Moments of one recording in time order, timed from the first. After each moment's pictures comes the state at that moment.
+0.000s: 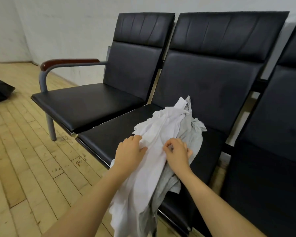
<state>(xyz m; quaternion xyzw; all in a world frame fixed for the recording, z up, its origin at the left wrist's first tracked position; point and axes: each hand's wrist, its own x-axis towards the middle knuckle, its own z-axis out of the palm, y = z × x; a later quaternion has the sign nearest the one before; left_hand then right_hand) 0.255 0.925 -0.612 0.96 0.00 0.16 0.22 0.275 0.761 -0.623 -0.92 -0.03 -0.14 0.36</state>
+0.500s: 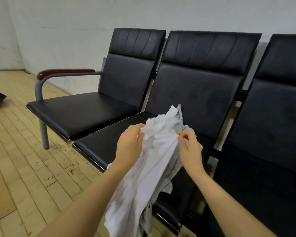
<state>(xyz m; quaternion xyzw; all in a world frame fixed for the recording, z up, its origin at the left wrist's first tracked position) 0.239 0.907 -0.567 0.85 -0.07 0.34 0.39 0.241 0.723 -0.571 -0.83 -0.06 -0.27 0.49</state>
